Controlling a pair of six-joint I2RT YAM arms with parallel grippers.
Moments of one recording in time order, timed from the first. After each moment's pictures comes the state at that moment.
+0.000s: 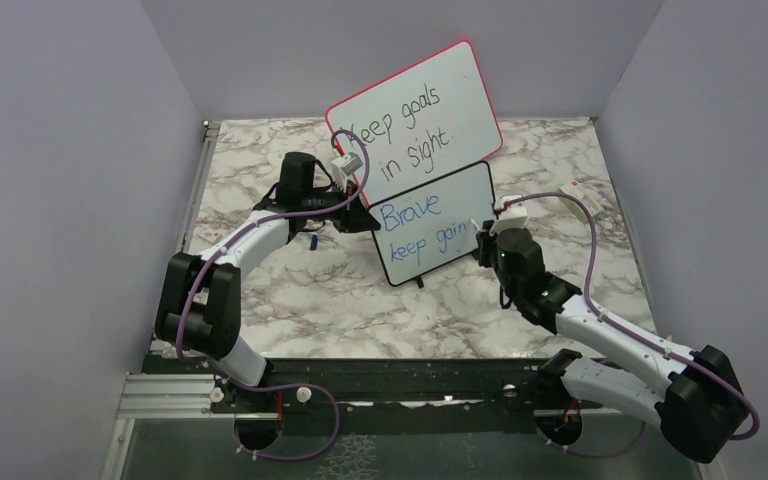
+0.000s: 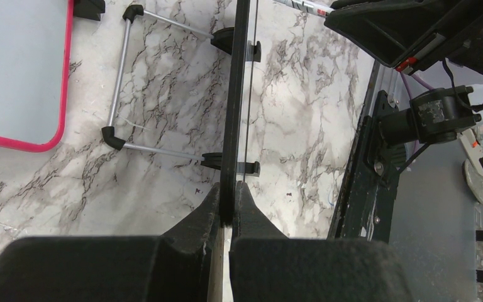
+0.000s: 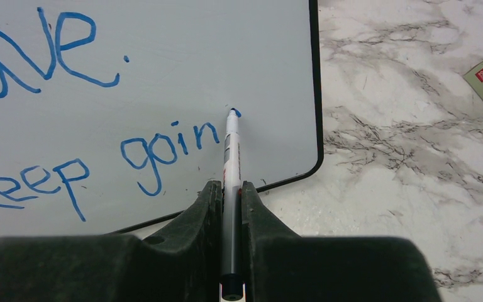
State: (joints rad) left arm -0.29 1.57 1.02 -0.05 0.95 -0.11; right arm 0.65 0.99 0.52 0.11 0.48 0.18
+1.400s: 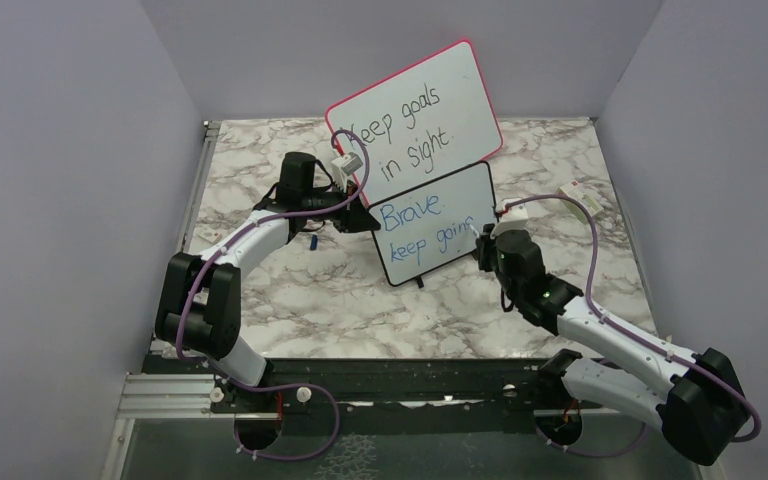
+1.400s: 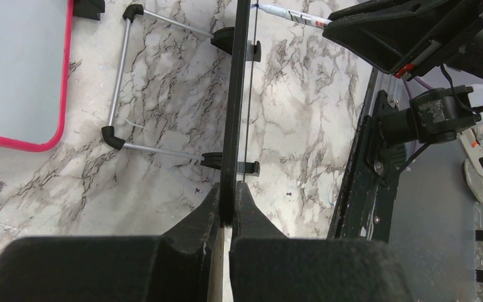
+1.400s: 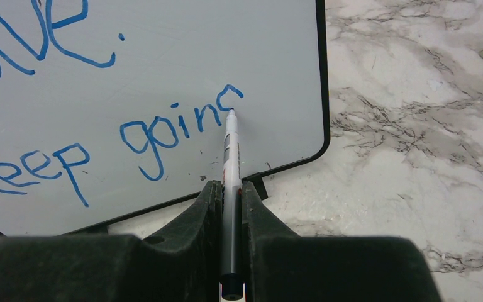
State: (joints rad) left arm -0.29 1.57 1.02 -0.05 0.95 -0.11; right arm 0.65 0.98 0.51 0.06 0.46 0.22
